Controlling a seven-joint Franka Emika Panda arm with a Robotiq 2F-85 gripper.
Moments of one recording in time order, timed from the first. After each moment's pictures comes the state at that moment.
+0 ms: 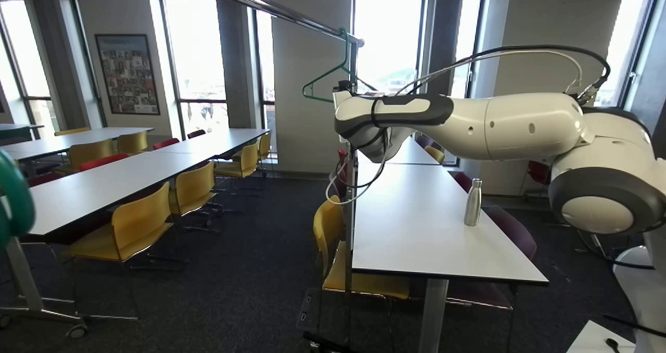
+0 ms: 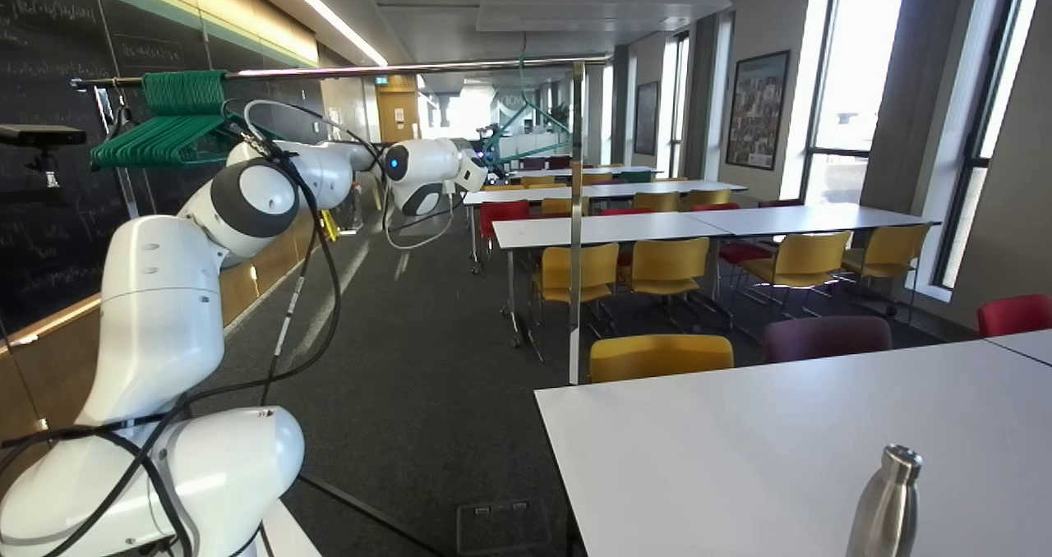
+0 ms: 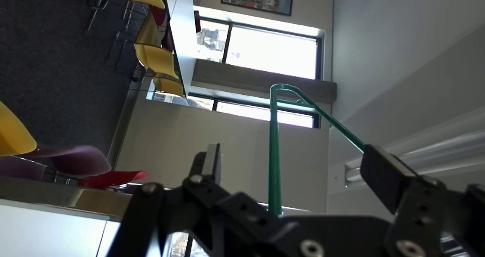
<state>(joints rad) 1.15 0.59 -0.95 -1.44 1.20 3.43 0.70</state>
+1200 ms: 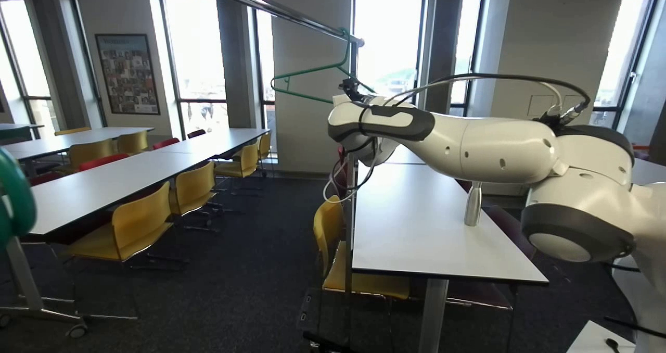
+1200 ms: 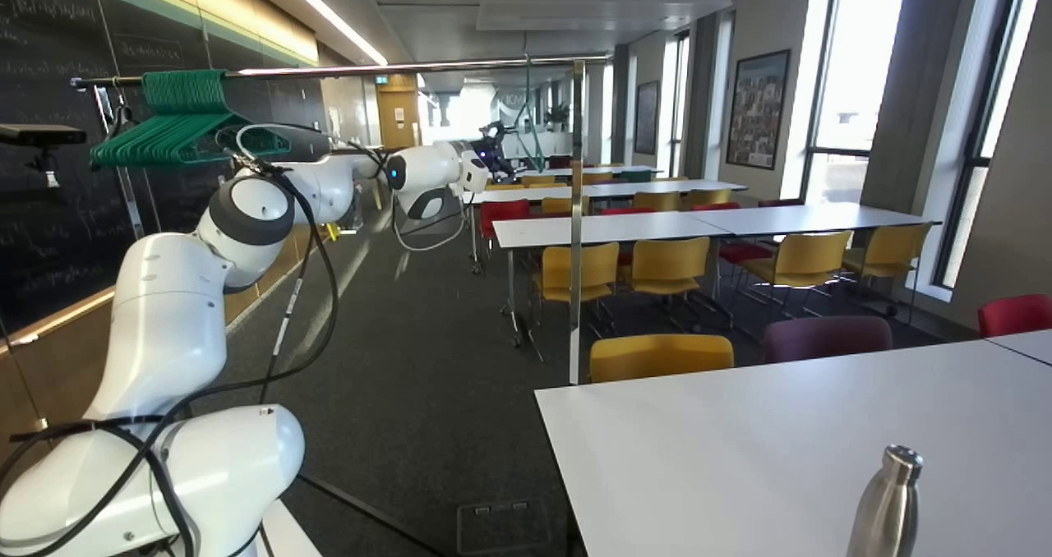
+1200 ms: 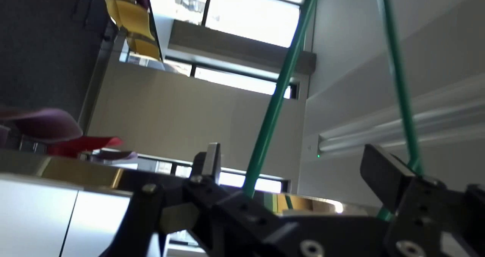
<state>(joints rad) 1.19 0.77 -1.14 -1.35 1.41 3.44 0.63</state>
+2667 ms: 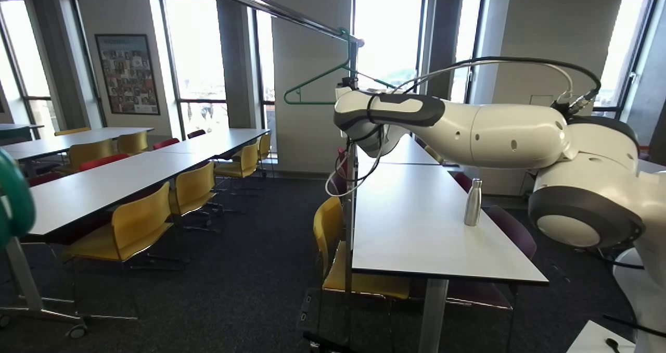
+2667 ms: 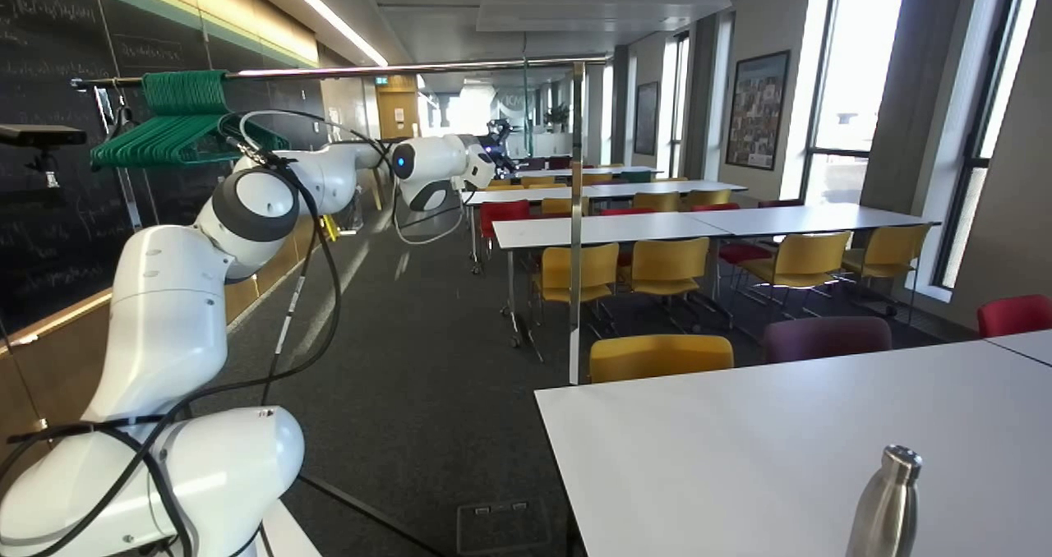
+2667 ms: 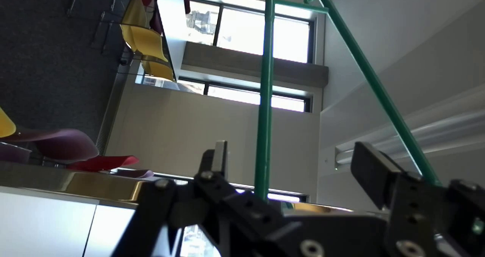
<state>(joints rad) 1.15 0.70 -1.08 -1.35 1.36 3.38 0.64</state>
